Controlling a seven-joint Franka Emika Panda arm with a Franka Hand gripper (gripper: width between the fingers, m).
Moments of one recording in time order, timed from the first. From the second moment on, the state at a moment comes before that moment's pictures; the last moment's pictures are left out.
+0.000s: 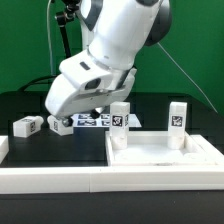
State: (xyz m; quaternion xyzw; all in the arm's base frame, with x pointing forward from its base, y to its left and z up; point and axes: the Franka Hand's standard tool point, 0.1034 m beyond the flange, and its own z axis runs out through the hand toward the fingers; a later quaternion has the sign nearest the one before) arm 0.426 -0.068 0.032 0.89 0.34 -0.28 0.09
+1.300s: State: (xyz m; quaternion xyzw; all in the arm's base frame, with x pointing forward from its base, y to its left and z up) arm 0.420 -0.073 0.043 0.84 0.32 -0.42 0.12
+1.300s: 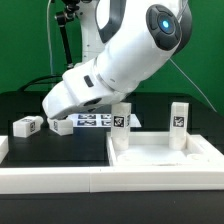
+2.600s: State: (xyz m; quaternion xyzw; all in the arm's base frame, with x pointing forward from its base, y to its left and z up) arm 0.401 -0.112 0.048 0.84 0.32 -0.43 0.09
